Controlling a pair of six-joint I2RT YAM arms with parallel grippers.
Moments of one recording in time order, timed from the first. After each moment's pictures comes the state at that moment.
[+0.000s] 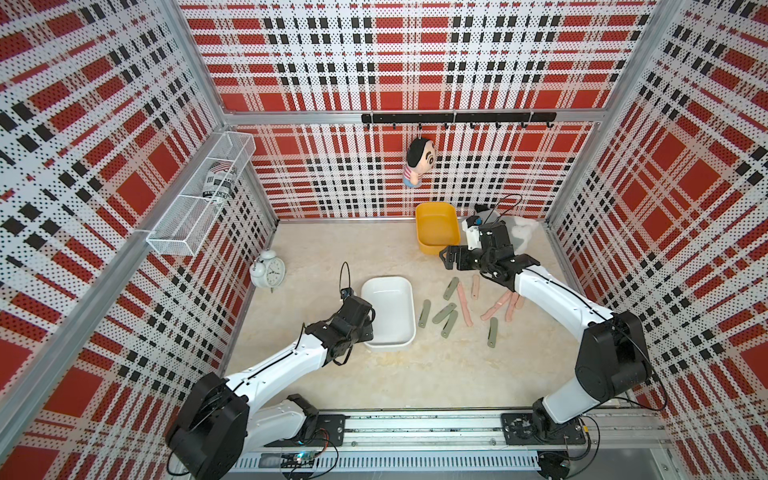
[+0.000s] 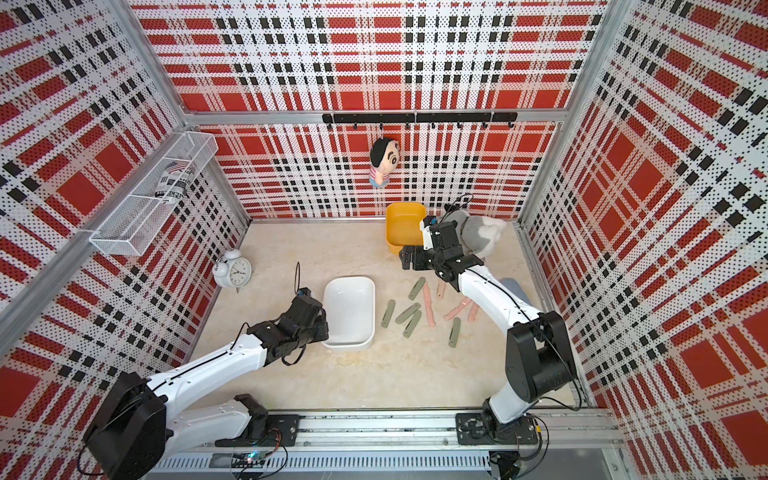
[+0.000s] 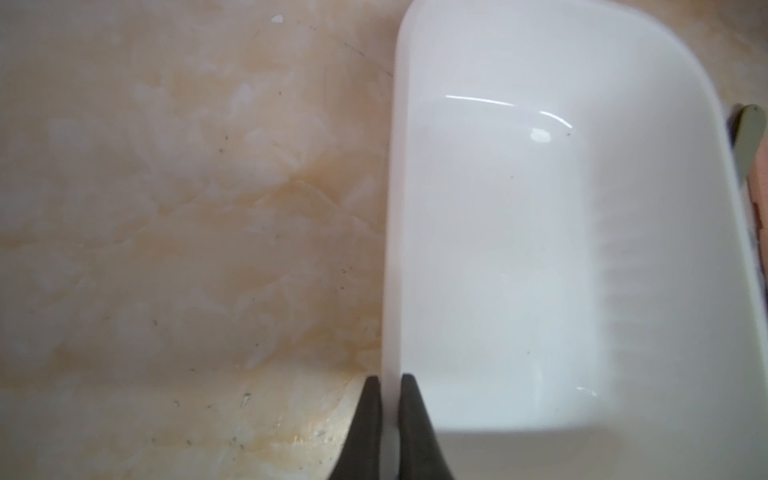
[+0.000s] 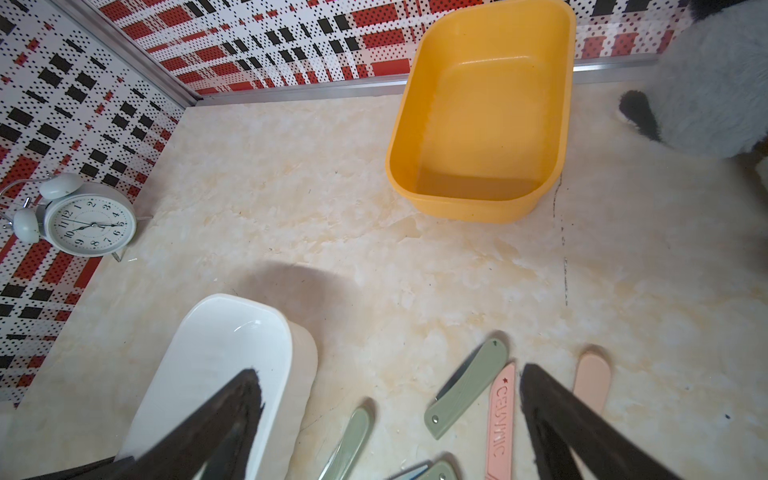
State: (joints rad) left arm -0.59 1.16 0.56 -0.37 -0.23 -0.72; right arm 0.38 1.59 1.24 -0.28 -0.16 0.29
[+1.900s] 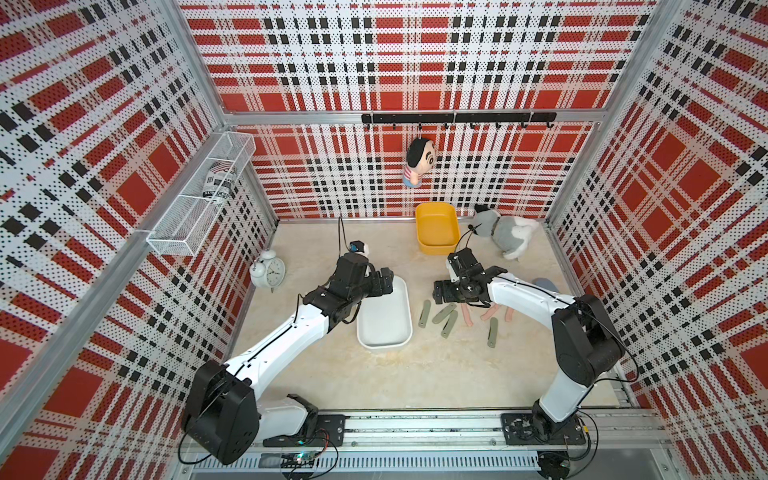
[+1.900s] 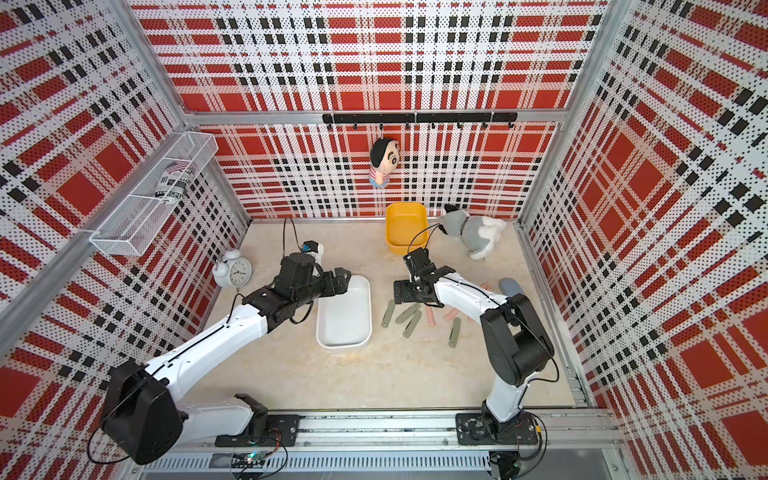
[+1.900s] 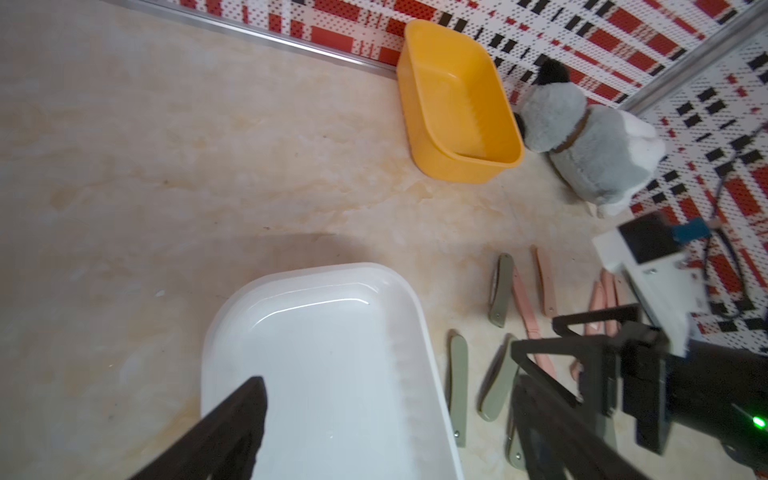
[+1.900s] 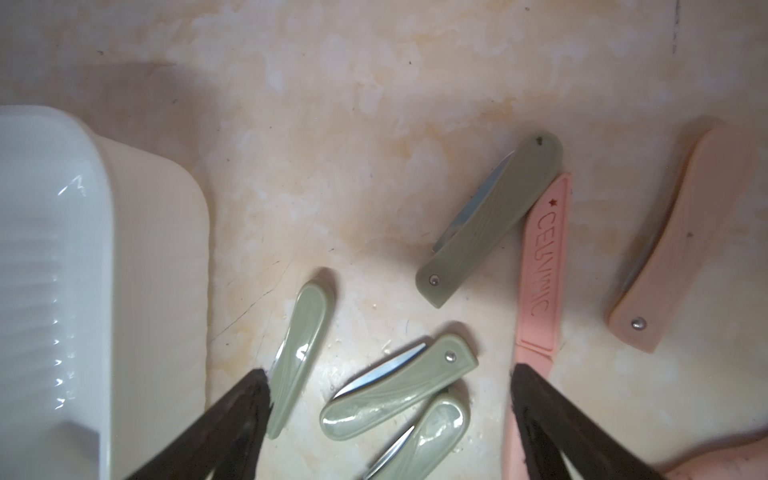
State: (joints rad) left arm -0.52 1.29 0.93 -0.24 -0.03 -0.49; right arm 0.51 1.76 1.19 -0.49 -0.03 0.41
